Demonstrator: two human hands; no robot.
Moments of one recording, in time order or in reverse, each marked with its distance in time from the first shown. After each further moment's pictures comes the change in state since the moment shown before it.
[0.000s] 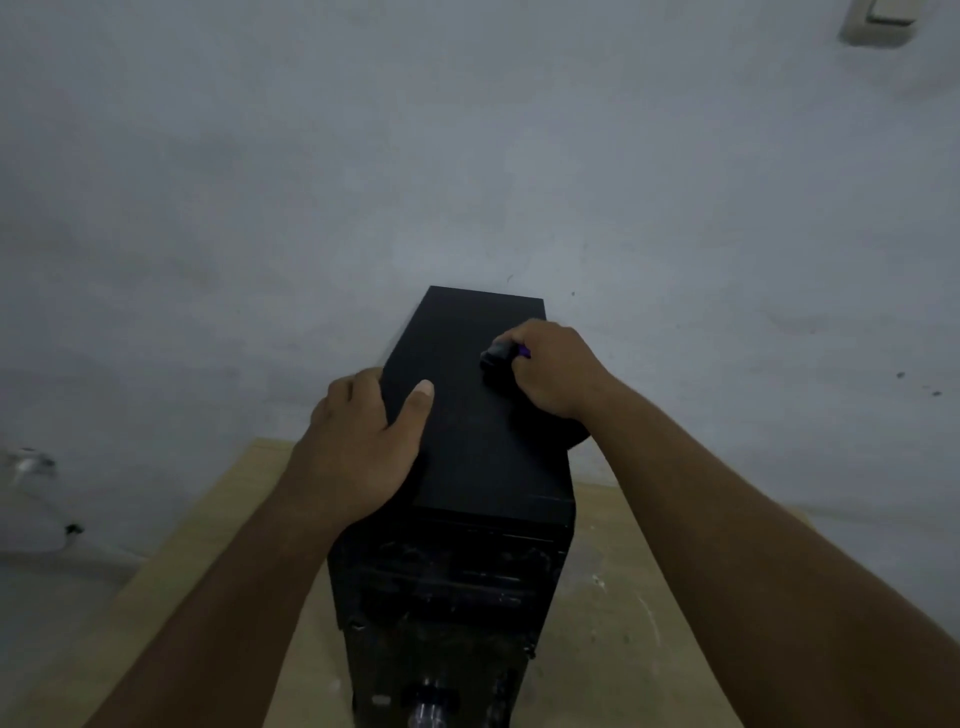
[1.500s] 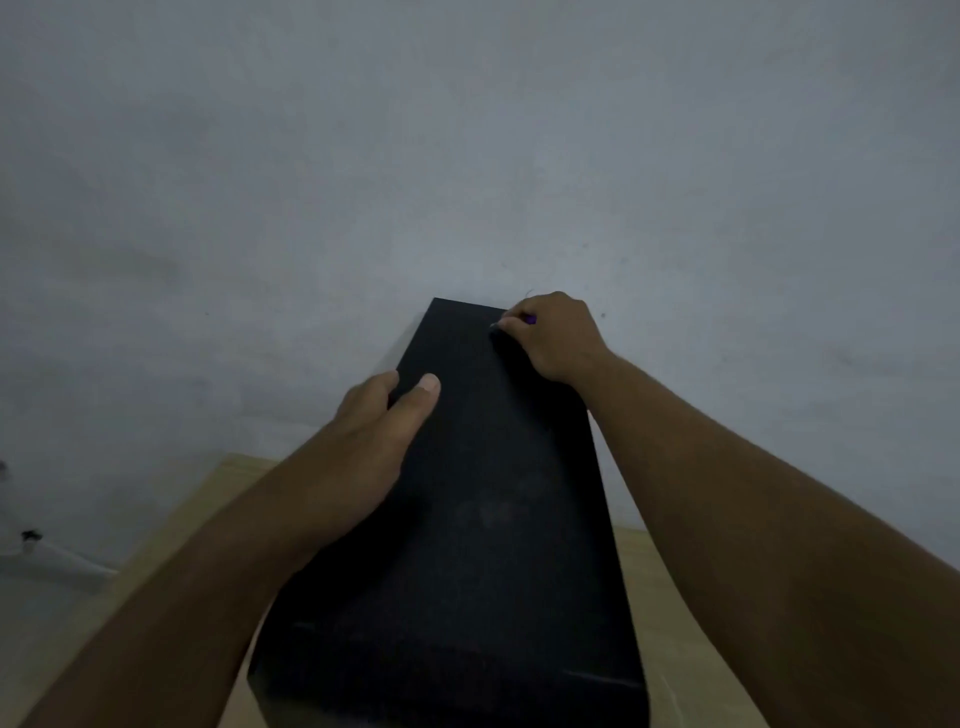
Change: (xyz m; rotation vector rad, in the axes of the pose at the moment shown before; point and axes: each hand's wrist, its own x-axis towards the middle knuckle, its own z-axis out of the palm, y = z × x) left_hand 0.085 0.001 0.007 -0.403 -0.225 -0.088; right_hand 0.138 0.040 0.016 -0.016 0.084 0.030
